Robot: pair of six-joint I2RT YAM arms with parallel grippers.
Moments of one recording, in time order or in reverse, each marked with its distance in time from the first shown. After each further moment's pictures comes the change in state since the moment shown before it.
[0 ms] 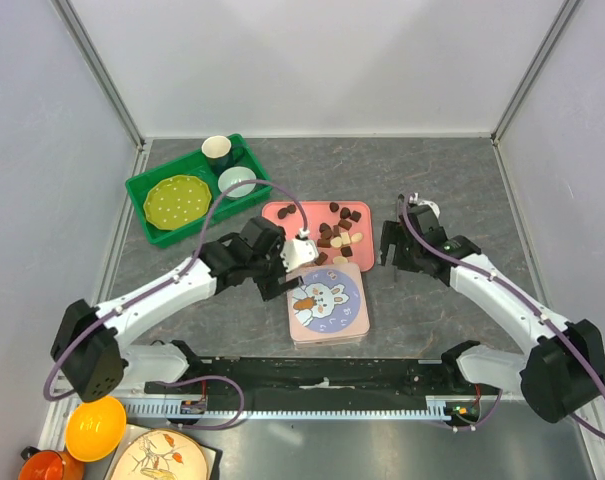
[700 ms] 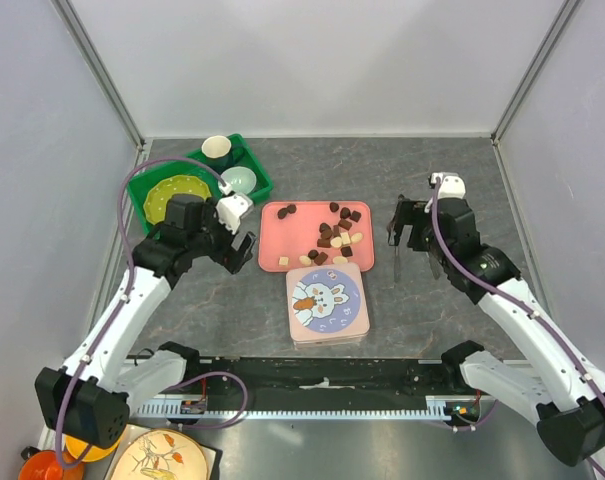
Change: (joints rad) left arm 0.467 -0.253 0.043 -0.070 0.227 -0.130; right arm 0.000 -0.246 0.127 0.045 0.106 -0.204
